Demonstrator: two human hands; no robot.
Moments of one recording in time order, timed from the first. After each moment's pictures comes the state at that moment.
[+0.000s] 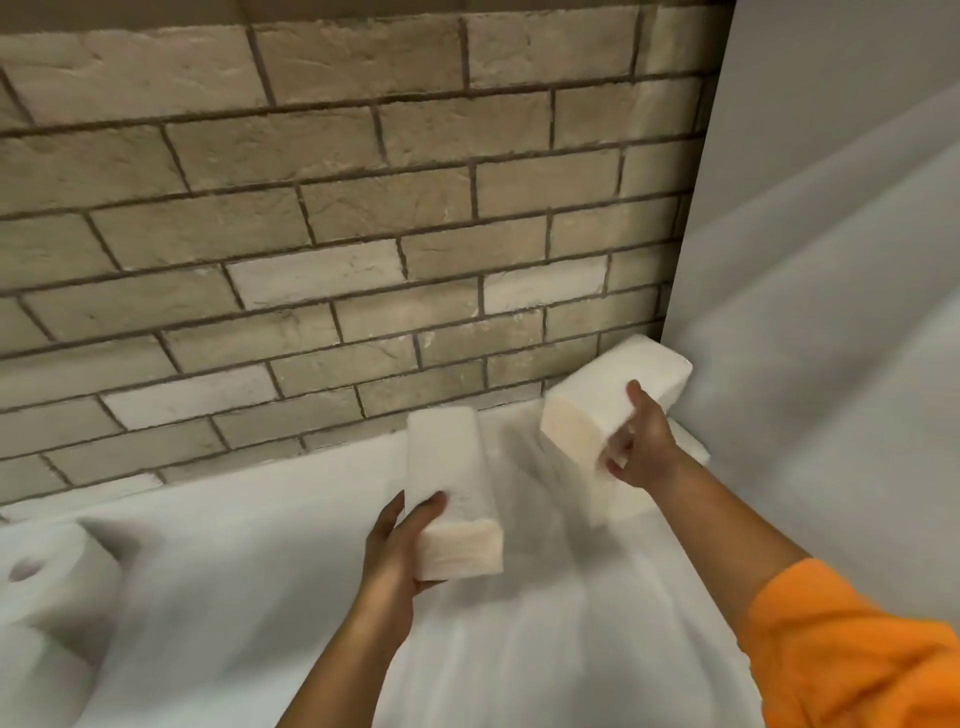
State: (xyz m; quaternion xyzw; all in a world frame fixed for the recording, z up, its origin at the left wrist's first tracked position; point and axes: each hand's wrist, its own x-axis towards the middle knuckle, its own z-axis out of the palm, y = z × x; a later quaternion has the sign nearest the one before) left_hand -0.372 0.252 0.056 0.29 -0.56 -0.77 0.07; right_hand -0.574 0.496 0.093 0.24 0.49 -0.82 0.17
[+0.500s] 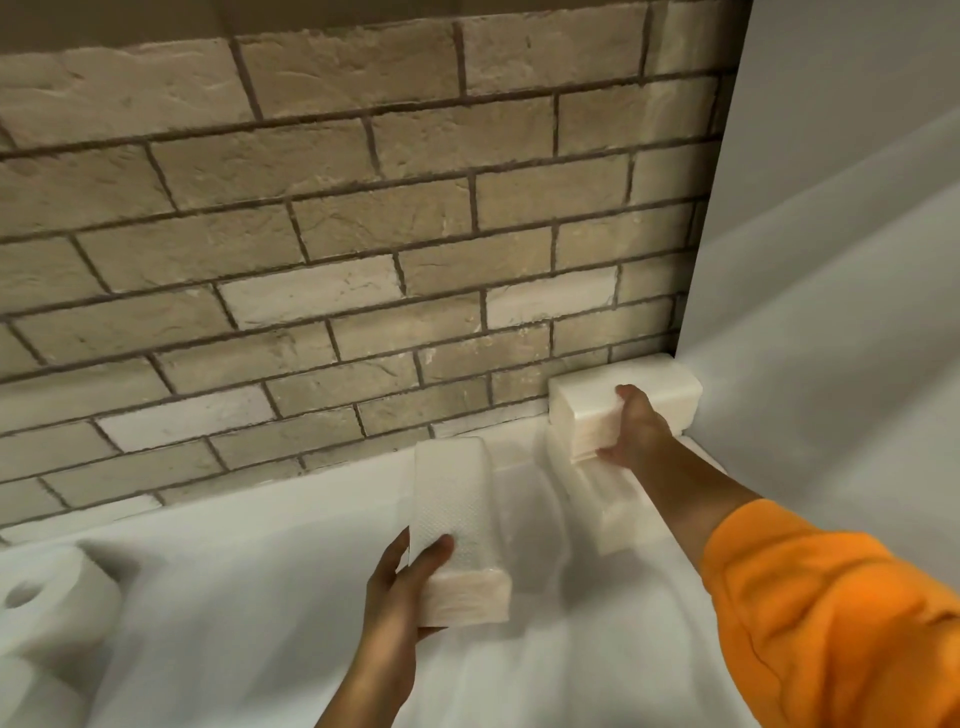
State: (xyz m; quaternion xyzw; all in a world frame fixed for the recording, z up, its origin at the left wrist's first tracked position) left_hand -0.375 0.261 0.044 0.29 -0.56 -0.77 0.10; right_hand -0.663 0.475 0.073 0.33 0.51 -0.79 0.12
